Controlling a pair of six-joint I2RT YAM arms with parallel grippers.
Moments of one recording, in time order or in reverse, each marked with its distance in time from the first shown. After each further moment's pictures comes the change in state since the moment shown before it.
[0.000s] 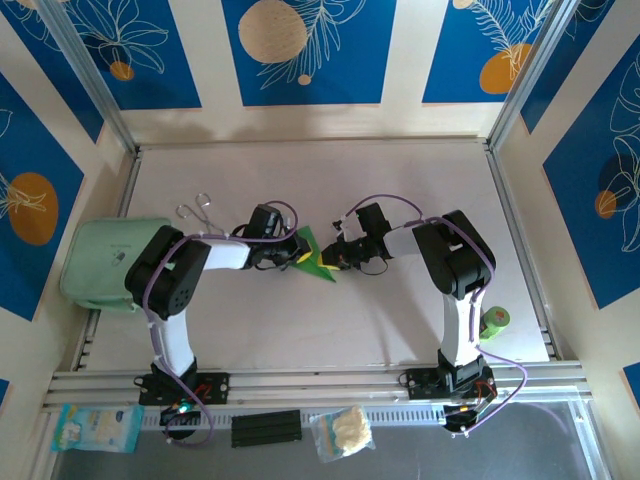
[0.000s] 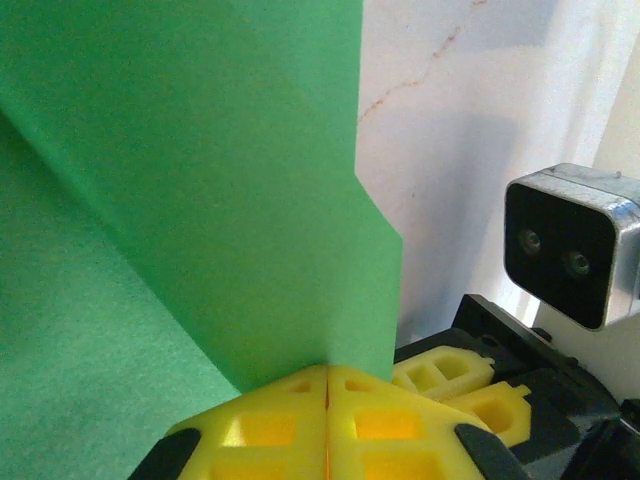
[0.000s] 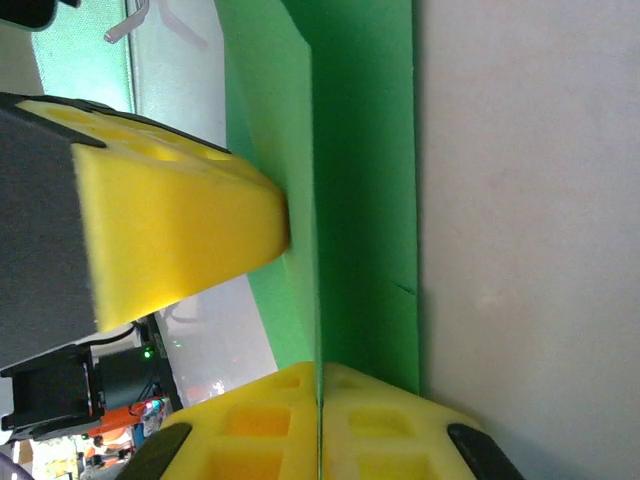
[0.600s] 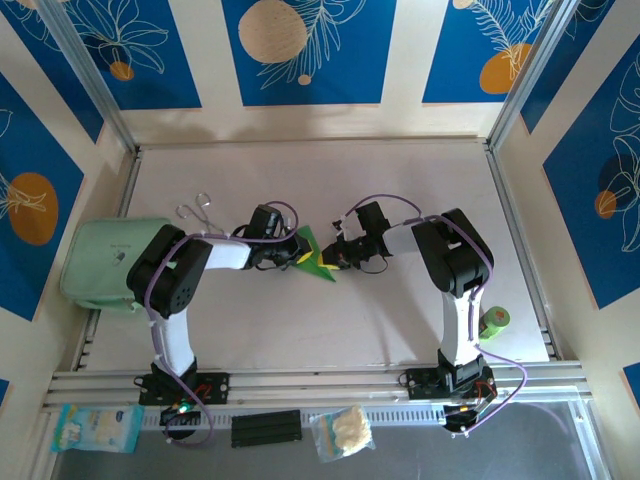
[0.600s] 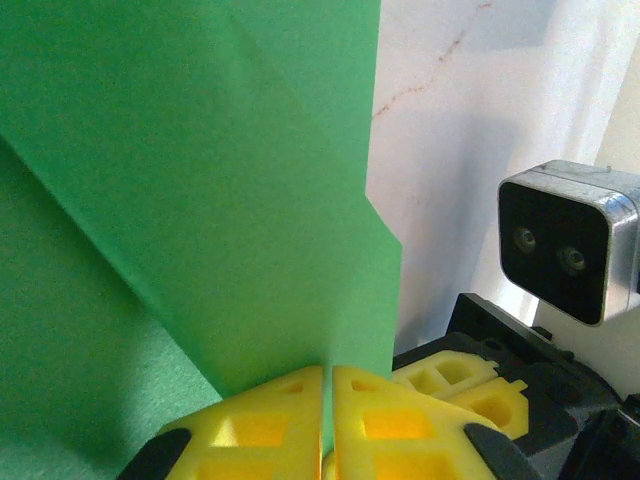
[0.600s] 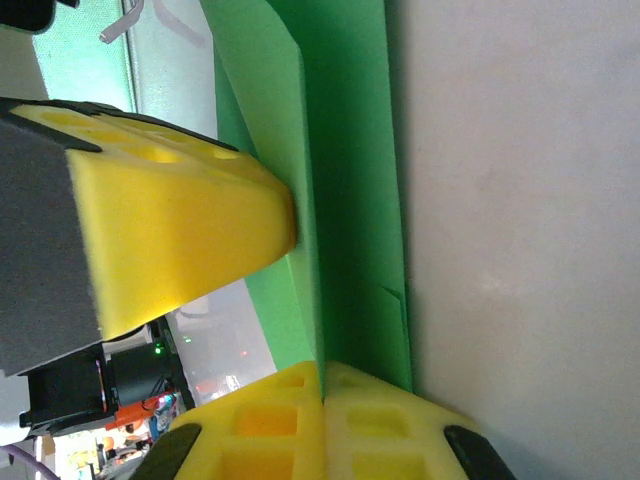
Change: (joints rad) left arm 0.000 0.013 0.001 0.018 0.000 0.000; right arm -0.006 0.020 0.032 -0.049 -0.020 0.000
